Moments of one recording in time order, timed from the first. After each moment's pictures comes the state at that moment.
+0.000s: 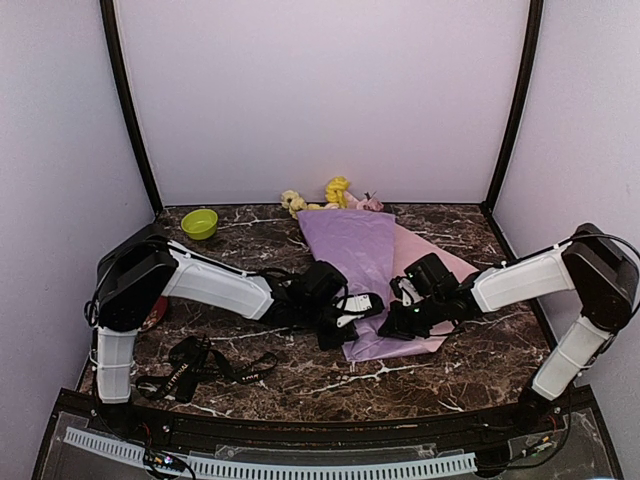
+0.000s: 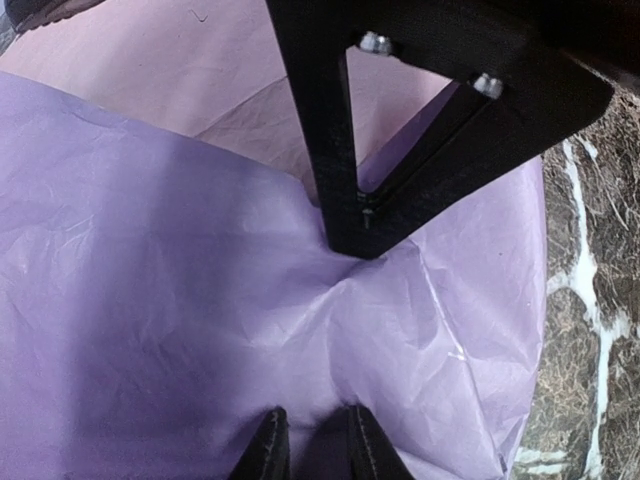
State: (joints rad) left arm -1.03 2.08 1.29 -0.07 0.13 0.32; right arm 0.72 1.62 0.71 -0.06 -0.29 0.74
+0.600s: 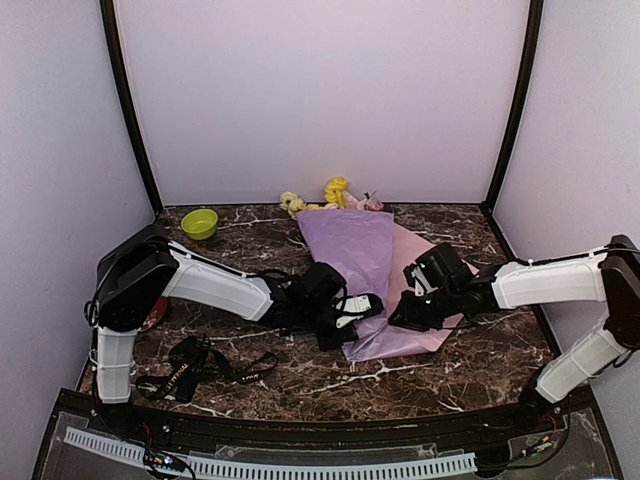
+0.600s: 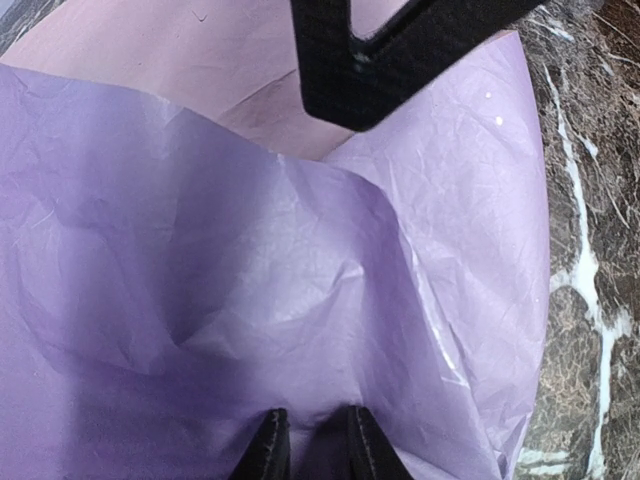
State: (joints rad) left arm -1.03 2.08 1.27 -0.04 0.13 0.32; right arm 0.72 1.45 0.71 -0.21 -0.18 0.75
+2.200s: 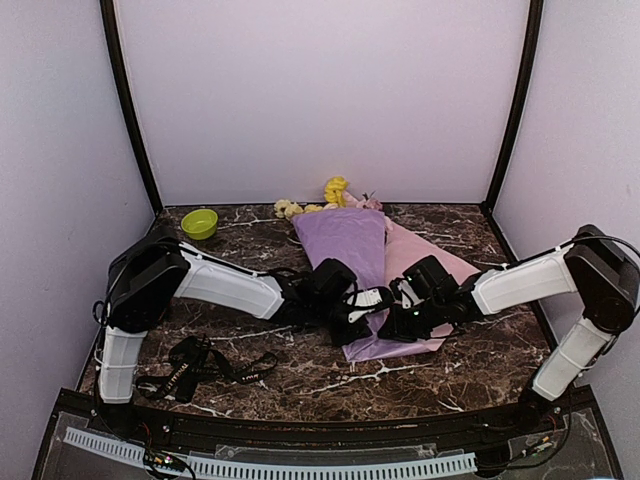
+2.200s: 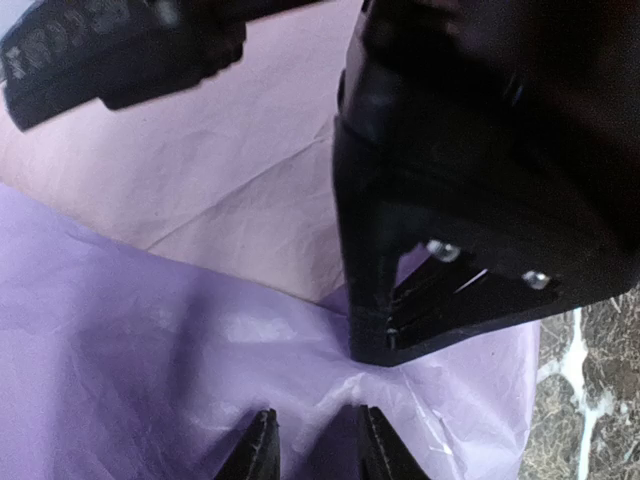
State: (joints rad) left arm -1.04 2.13 1.37 -0.02 0.16 0.28; right arm 0.75 1.61 0.70 -0.07 -0.25 0.72
